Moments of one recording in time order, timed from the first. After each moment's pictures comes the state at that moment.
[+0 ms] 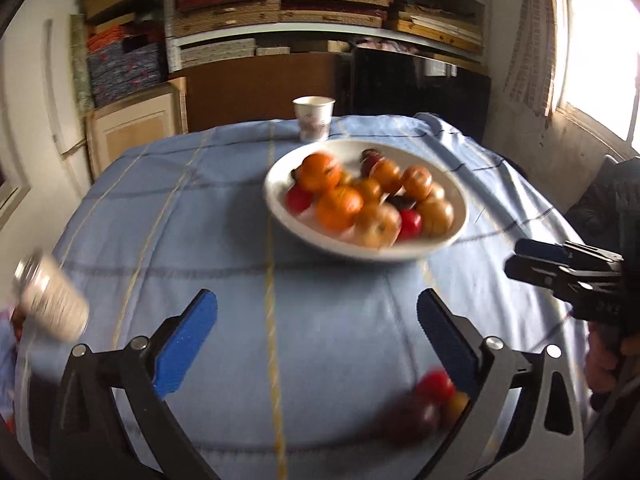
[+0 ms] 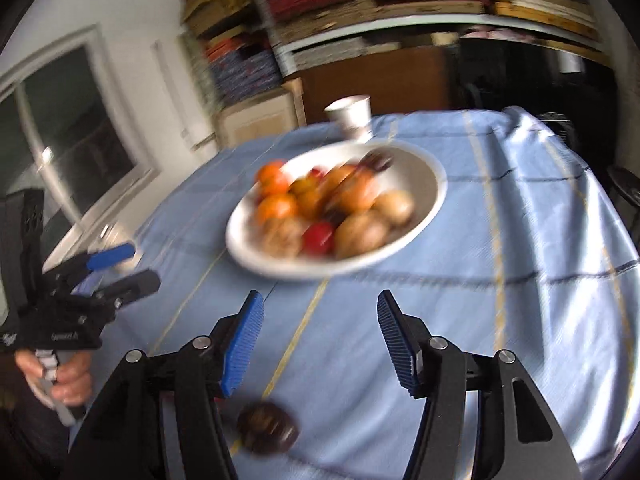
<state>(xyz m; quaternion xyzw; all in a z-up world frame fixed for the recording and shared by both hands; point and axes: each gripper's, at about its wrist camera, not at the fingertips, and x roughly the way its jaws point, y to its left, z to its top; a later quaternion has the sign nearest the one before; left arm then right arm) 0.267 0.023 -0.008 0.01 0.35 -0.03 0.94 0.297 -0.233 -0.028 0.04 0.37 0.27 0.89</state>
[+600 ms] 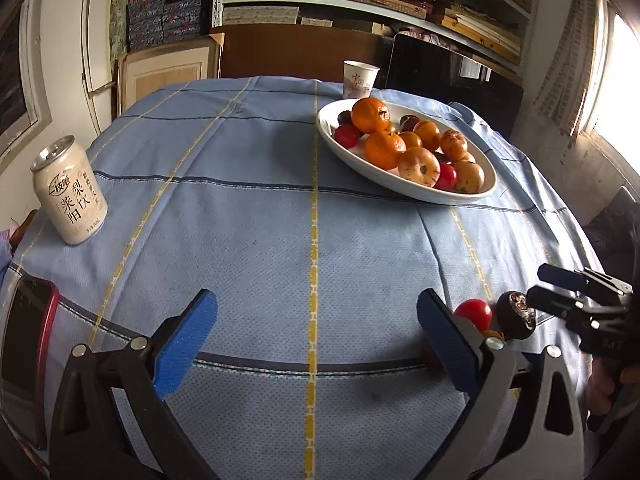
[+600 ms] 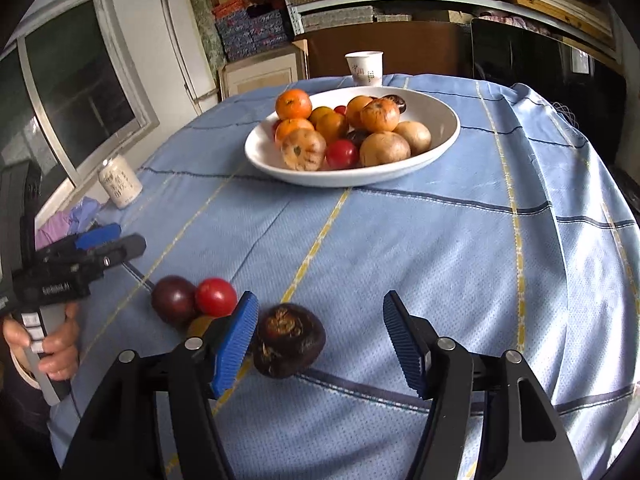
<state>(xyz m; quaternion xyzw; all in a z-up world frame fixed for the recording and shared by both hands) 0.234 0.058 -0.041 -0.06 0.39 0.00 0.92 0.253 -0.216 -0.055 -0.01 0.41 0.26 0.87</state>
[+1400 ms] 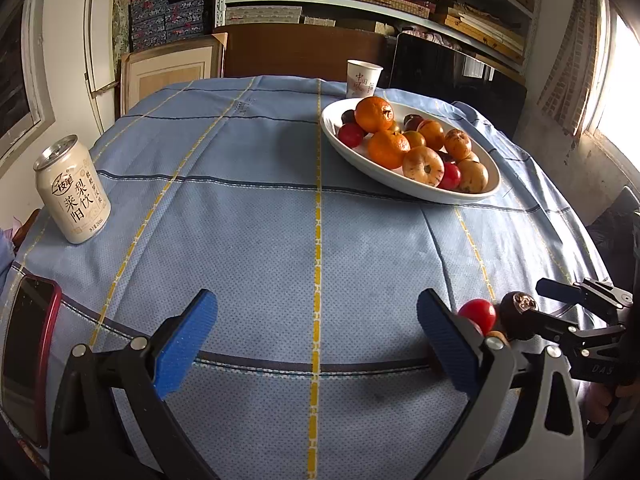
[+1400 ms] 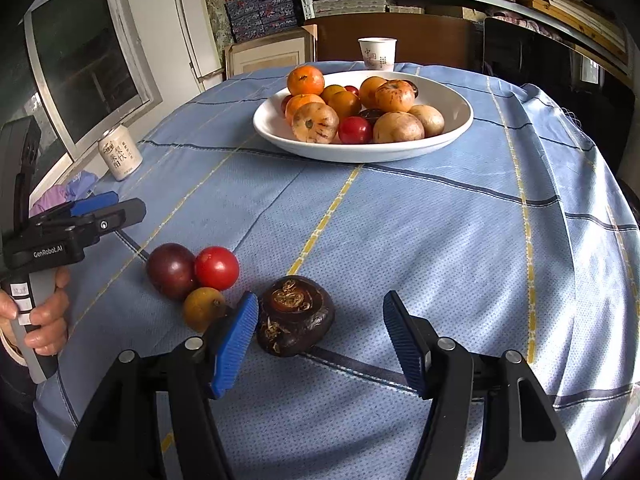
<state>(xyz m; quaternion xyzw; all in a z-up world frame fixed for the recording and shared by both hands) 0.234 0.058 -0.041 -0.05 0.39 0.01 0.92 0.246 -0.207 -0.064 -0.05 0.43 0.26 0.86</state>
